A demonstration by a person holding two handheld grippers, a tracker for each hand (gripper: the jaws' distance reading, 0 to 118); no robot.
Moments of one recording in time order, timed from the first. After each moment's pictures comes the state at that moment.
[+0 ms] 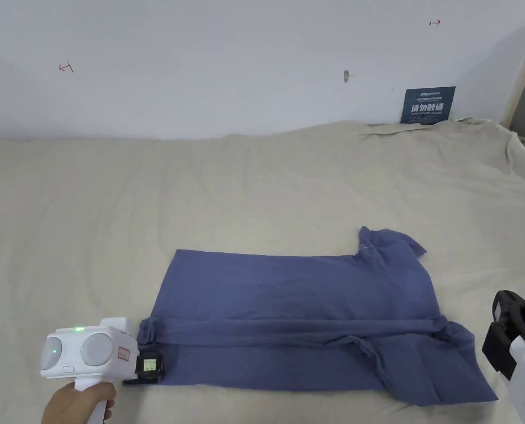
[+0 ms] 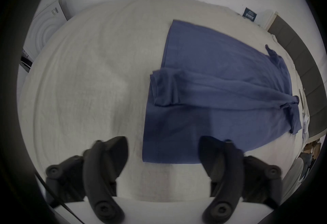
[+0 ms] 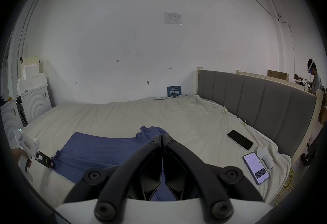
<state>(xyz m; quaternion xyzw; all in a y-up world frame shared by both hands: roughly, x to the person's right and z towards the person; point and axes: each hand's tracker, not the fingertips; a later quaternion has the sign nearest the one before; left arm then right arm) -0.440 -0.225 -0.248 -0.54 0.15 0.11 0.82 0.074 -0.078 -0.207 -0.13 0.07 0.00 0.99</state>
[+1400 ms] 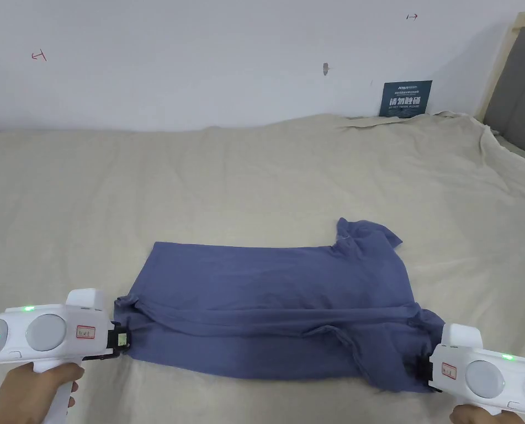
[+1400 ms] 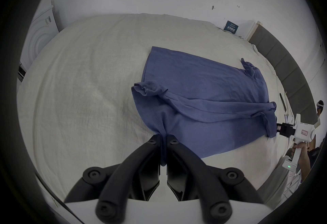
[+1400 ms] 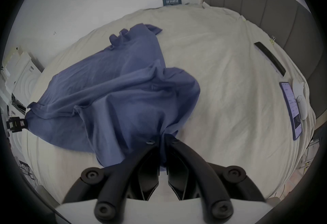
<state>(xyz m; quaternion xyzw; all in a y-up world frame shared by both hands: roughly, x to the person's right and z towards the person) -0.410 -0.147 -0.221 -0.48 0.09 0.13 0.87 0.090 -0.216 -0.307 -0.47 0.08 -0.02 0.88</state>
